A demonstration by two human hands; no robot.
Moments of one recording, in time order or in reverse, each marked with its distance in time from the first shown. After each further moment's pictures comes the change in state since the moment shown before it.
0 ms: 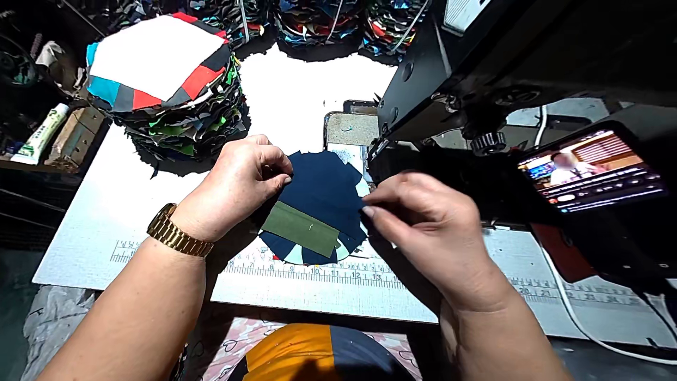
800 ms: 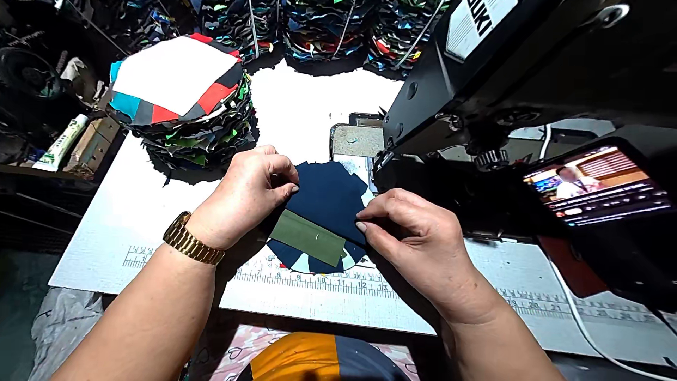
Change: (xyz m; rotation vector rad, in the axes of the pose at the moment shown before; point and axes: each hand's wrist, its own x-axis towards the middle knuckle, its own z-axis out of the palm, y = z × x) left_hand 0.001 0.003 0.001 -0.034 0.042 -0.025; right_hand 0.000 -0.001 0.013 0.025 -0.028 0.004
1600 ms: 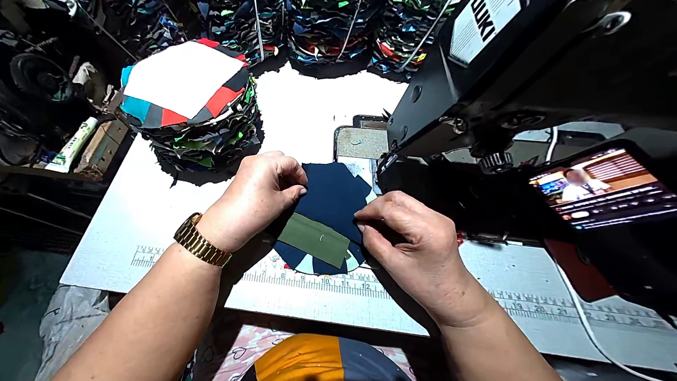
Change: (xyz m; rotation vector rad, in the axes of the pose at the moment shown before) left_hand 0.001 0.004 0.002 -0.027 -0.006 -0.029; right_hand 0.002 -0.008 0.009 -0.097 0.034 -0.061
